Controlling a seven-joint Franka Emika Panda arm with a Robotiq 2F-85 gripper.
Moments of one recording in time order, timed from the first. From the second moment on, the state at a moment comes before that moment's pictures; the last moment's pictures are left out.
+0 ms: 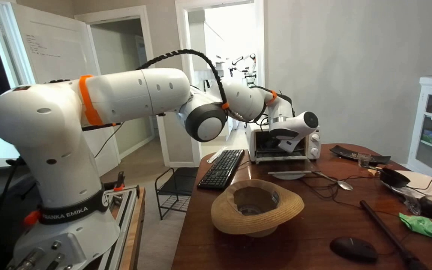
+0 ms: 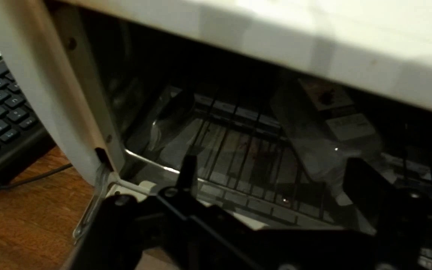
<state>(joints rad) 0.19 1.46 0.35 -0.63 0.74 2.22 1.25</state>
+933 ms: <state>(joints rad) 0.22 1.49 0.43 -0.64 0.76 2.45 1.05</state>
